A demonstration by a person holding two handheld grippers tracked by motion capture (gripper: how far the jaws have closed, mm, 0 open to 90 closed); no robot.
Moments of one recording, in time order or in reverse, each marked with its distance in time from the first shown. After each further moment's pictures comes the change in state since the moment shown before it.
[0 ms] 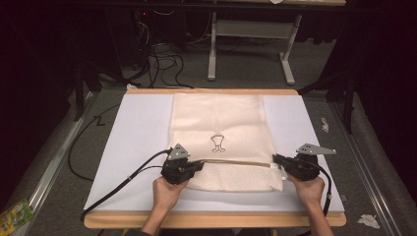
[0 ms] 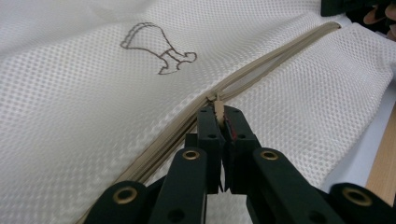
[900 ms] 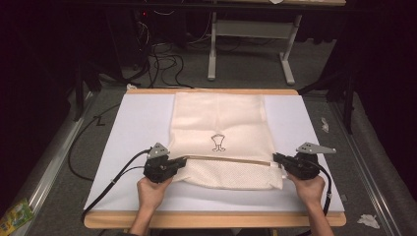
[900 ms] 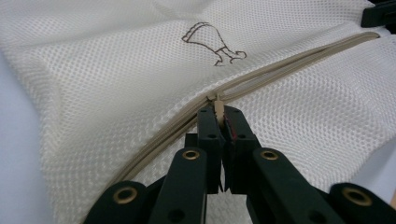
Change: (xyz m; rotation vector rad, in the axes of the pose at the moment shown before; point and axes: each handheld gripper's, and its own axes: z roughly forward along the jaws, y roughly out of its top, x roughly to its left) left arm 0.029 -0.016 -0.027 -0.037 0.073 -0.072; right arm 0.001 0.004 0.000 -0.004 -0.015 -0.011
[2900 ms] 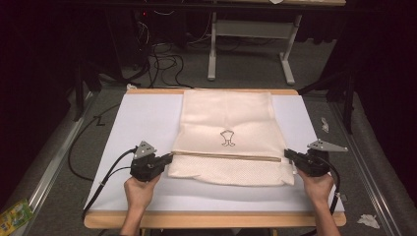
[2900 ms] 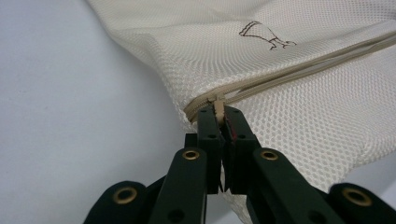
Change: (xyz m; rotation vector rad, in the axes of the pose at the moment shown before) left arm 0.016 -0.001 -0.028 -0.037 0.111 -0.008; right arm -0.026 -0.002 -0.013 -0.015 -0.100 0.065
